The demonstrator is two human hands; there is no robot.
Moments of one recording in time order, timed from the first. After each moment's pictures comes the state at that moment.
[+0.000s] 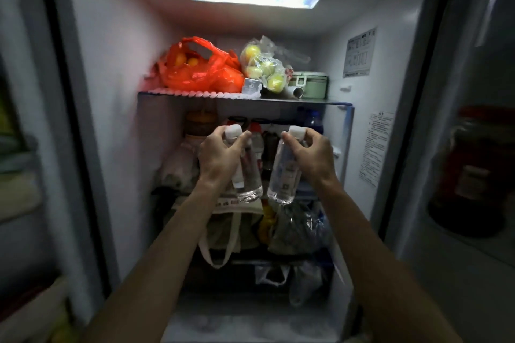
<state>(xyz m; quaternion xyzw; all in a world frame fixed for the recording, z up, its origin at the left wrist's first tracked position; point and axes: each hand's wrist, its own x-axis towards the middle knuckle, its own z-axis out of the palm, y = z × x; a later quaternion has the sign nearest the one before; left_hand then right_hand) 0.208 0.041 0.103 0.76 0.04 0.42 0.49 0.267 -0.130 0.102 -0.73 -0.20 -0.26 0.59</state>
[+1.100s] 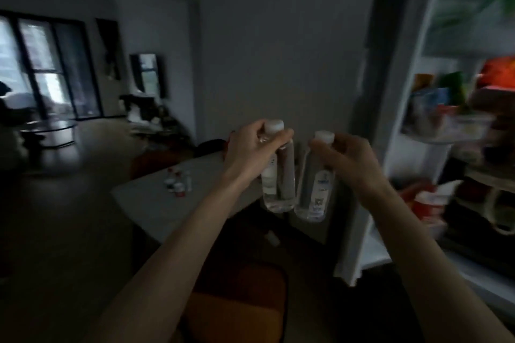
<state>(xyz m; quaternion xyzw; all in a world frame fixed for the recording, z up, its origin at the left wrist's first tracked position) -0.544 0.280 0.102 0.75 0.21 0.47 0.42 -0.388 0.164 0.098 -0.64 -0.51 0.05 0.57</state>
